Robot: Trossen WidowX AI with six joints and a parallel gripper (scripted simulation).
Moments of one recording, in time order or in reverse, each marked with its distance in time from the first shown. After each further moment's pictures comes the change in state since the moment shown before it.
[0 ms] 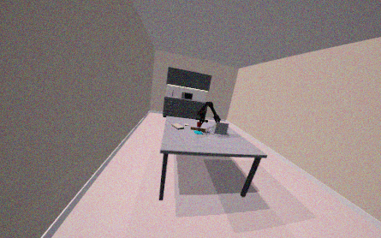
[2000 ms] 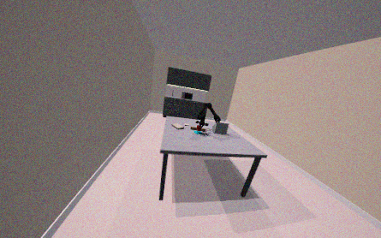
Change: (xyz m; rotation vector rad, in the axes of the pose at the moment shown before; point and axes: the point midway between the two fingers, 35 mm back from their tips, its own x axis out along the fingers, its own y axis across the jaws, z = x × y) arm 0.027 0.027 0.082 0.014 -0.014 0.006
